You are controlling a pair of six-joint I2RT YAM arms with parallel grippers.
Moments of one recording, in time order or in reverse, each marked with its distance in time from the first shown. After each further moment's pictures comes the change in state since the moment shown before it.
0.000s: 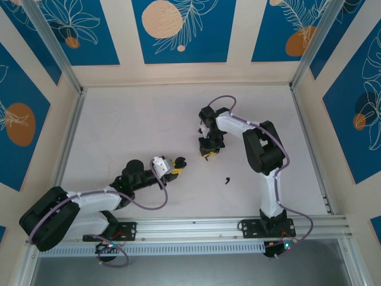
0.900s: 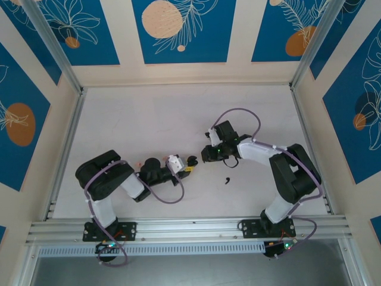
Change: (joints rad) left arm -0.053 0.619 0.135 0.505 -0.038 -0.018; right arm -0.007 -0.480 -0.652 0.718 -0.136 0.098
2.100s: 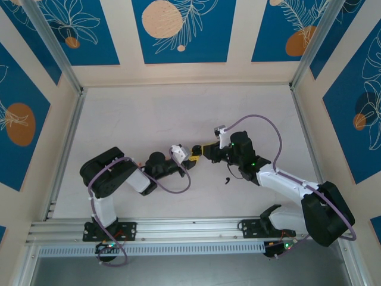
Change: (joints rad) left arm -0.006 0.039 0.123 0.016 -0.048 -0.135; right arm 0.057 -0.411 -0.325 0.496 0.047 0.053
